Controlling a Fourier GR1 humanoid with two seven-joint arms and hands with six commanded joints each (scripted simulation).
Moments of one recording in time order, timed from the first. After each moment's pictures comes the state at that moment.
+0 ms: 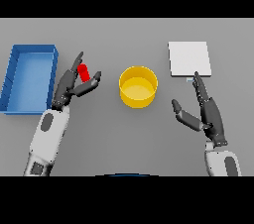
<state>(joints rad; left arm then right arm) -0.37 0.04 -0.03 -1.13 -0.21 0.03 -0.01 0.10 -0.08 0.10 -1.70 0.17 0.01 -0.10</state>
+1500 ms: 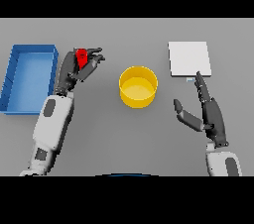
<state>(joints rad) -0.51 0.01 0.03 -1.08 -0.09 0.03 -0.15 0.10 -0.08 0.10 -1.71 0.18 0.00 -0.11</state>
